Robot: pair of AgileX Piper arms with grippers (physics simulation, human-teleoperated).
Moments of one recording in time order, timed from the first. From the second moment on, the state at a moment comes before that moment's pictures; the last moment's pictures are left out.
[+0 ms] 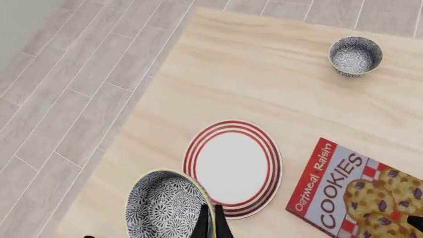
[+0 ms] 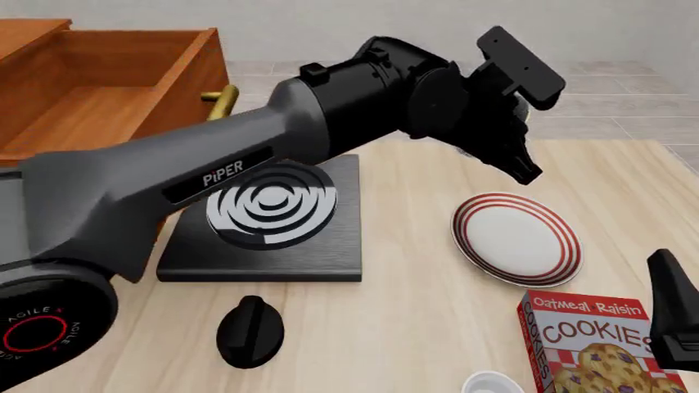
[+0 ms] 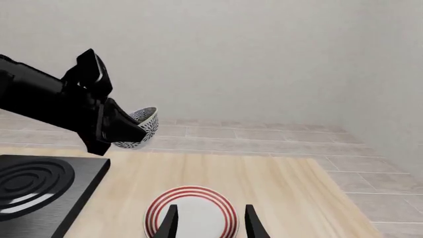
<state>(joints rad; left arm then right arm) -0.95 2.07 -1.99 0.58 0.29 -0.03 0.00 -0.03 -0.04 -0.07</state>
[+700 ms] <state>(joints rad) -0.97 2.15 -2.03 0.60 0.18 -0.04 0.00 -0.04 -0.04 -0.06</state>
